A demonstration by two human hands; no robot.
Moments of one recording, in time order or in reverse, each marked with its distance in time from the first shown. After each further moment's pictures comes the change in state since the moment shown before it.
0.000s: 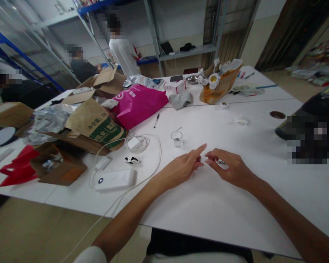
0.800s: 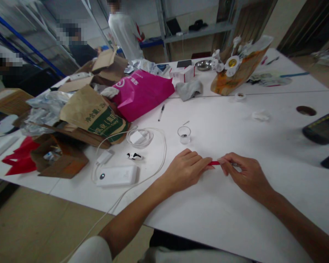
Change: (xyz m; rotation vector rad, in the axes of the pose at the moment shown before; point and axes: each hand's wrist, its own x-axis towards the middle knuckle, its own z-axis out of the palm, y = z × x) left_hand -0.002 -0.008 0.002 0.309 0.180 0.152; right_hand 0.008 -0.015 0.005 0.074 -0.041 0.360
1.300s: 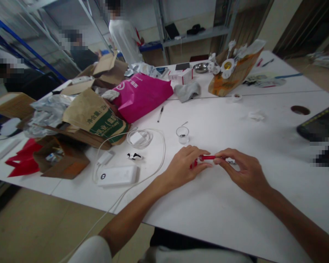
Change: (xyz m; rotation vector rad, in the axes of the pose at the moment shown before) left_hand 0.003 -0.001 0.003 -0.317 0.030 -0.266; right_hand -0.002 -0.003 0.001 0.021 0.139 -0.105
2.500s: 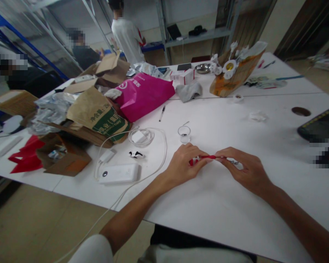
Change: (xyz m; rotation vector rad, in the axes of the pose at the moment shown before) left_hand 0.002 0.002 -0.001 -0.072 0.054 -0.035; right_hand 0.004 0.003 -0.005 0.011 -0.071 -0.119
